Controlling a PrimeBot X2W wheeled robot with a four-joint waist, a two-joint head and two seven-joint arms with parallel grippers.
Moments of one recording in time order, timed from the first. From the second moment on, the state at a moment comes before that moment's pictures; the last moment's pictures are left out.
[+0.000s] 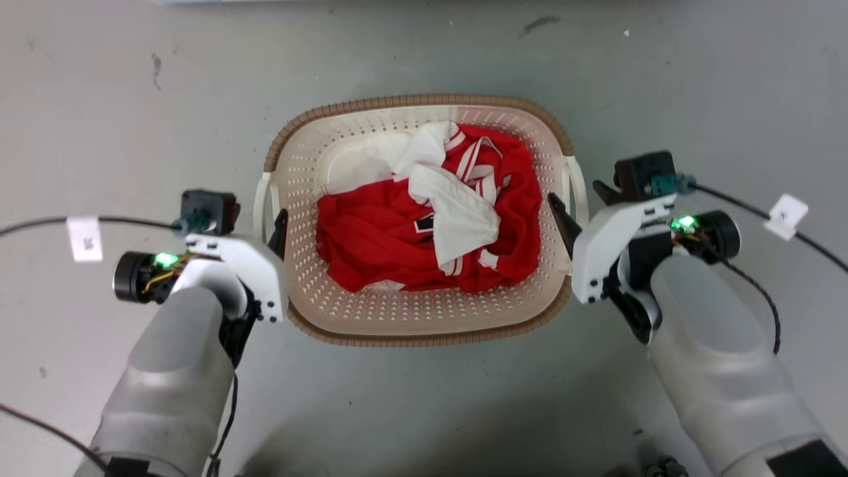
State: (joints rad) left arm -0.77 0.21 -0.26 1.05 -0.27 -0.13 -0.16; right arm -0.76 -0.05 0.27 0.90 0.21 0.13 0.02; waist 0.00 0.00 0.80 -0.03
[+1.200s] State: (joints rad) left arm -0.91 0.30 -0.80 1.05 -0.77 -0.13 0.05; right arm -0.98 -0.05 0.43 1.21 0.32 0.13 0.11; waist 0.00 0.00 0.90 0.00
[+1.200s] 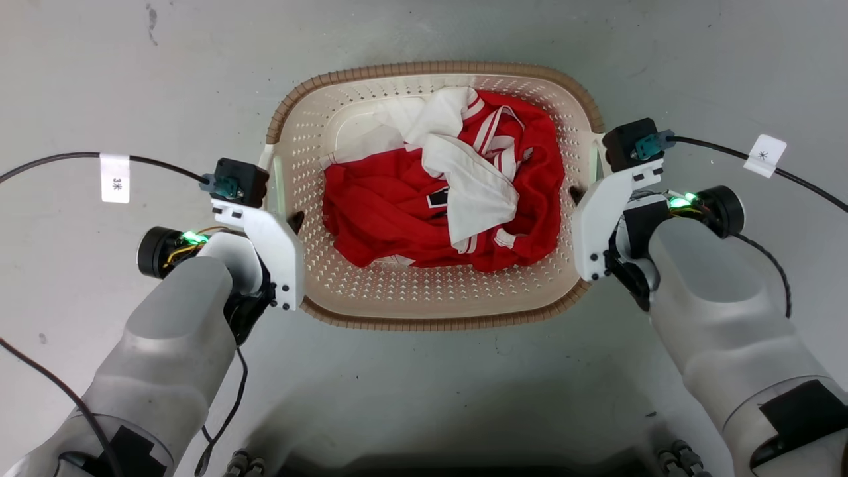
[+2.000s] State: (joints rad) left arm -0.85 0.37 -1.03 0.94 -1.03 -0.13 0.18; right arm -0.94 -0.04 0.50 1.25 0.41 0.13 0.38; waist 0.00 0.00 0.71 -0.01
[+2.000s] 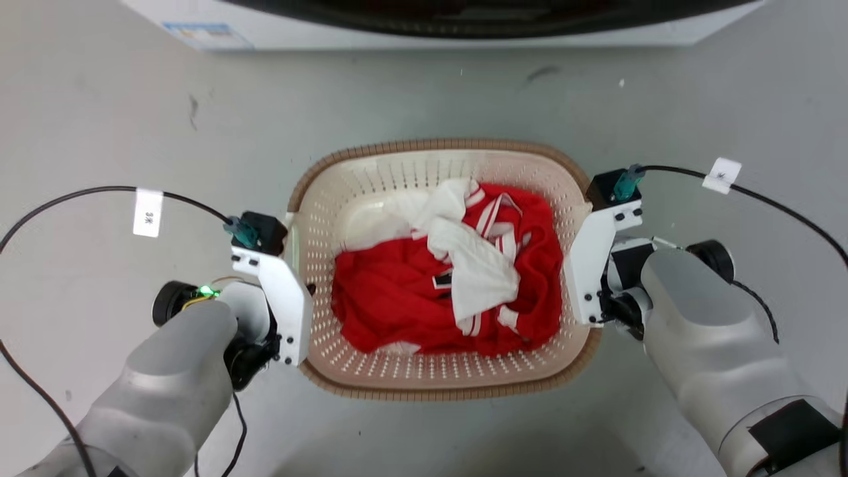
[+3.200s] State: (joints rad) left arm -0.63 0.57 -1.26 0.71 -1.41 -0.13 0.55; right arm -0.71 -0.03 0.67 1.19 0.66 0.13 0.81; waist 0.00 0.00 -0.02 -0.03
